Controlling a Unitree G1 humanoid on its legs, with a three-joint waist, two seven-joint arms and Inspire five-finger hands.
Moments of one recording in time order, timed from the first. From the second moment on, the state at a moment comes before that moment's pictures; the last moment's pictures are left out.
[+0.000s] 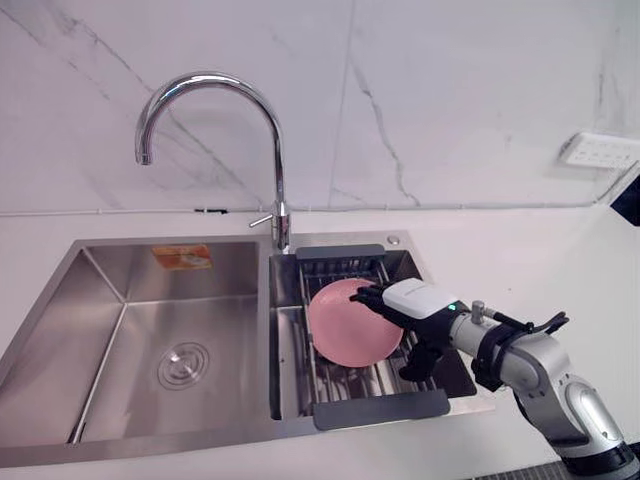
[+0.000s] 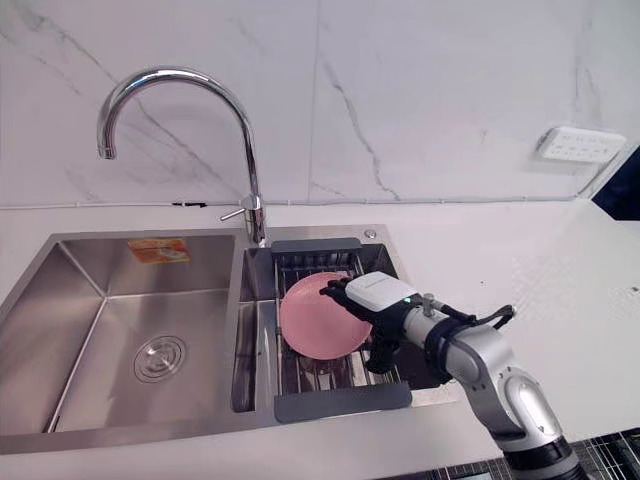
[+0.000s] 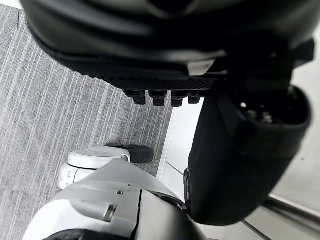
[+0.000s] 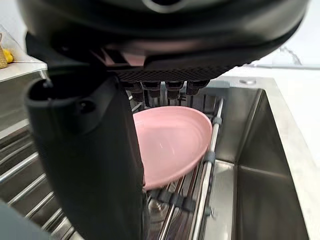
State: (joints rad) left arm 0.26 0.18 0.21 1.03 -0.18 0.06 0.00; right arm -0.02 -0.63 0.10 -0.38 -0.77 -0.20 0.70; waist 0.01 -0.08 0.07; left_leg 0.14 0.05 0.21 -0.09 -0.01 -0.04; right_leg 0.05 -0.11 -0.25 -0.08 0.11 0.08
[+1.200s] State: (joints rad) left arm 0.24 0.20 0.17 1.04 -0.20 0.08 0.00; right arm 0.00 -0.62 0.17 -0.39 -0.87 -0.25 0.65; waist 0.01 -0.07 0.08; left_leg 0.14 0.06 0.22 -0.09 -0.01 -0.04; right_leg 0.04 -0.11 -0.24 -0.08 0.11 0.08
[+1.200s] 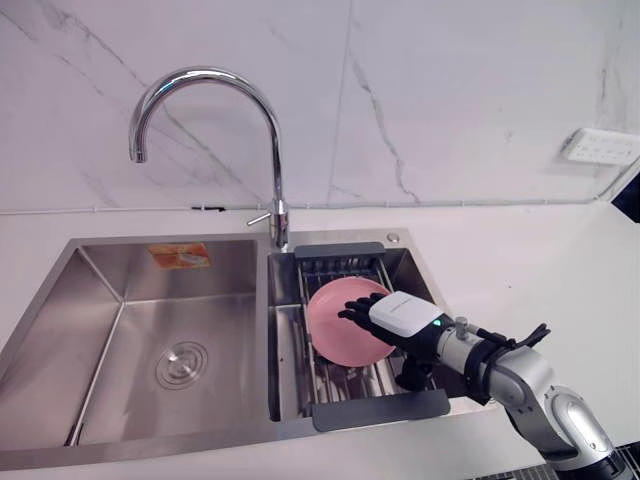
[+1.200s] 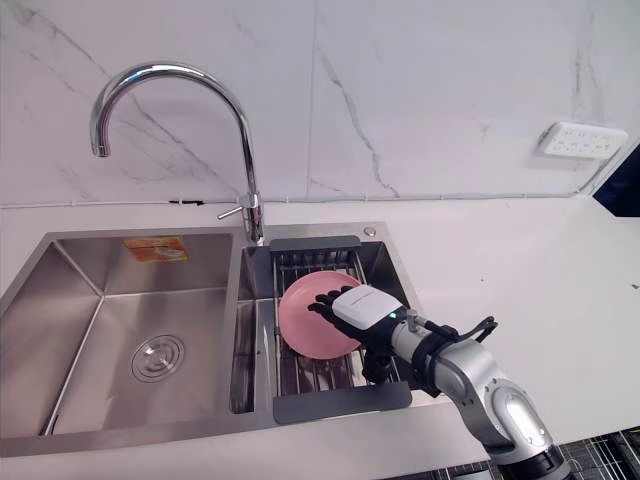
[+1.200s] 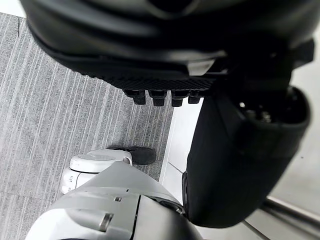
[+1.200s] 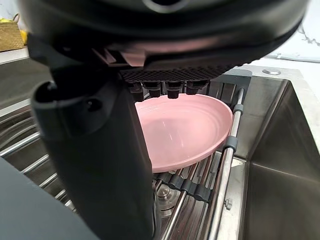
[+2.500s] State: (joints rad) left arm 0.22 0.19 0.15 1.06 -0.20 0.04 0.04; right arm 0.07 -0.50 0.14 -0.30 -1.17 -0.16 -0.04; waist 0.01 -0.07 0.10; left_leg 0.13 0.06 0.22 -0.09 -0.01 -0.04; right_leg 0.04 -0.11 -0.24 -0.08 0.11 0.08
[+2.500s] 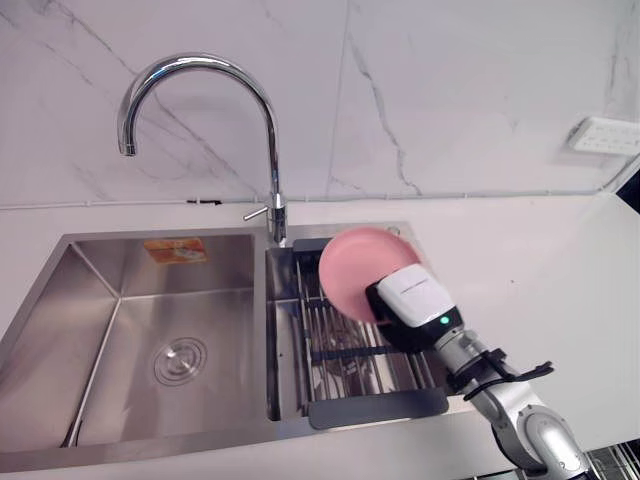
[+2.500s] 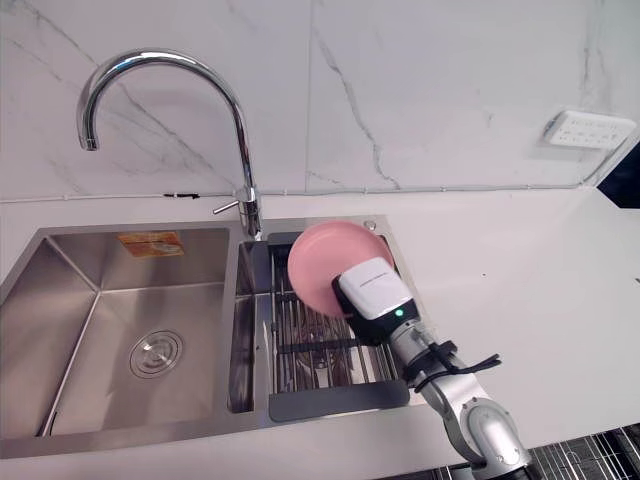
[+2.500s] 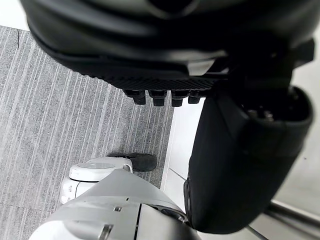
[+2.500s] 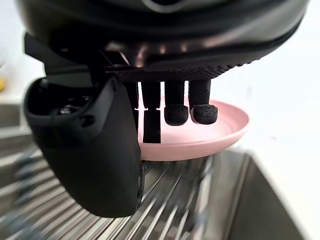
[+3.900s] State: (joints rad) left arm 0.20 0.24 0.11 1.00 -0.23 0.11 0.05; right arm -0.17 -0.55 -0.07 -0.08 -0.99 -0.22 -0.13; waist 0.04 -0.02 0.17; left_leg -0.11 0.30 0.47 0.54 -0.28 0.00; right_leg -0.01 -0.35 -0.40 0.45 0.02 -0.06
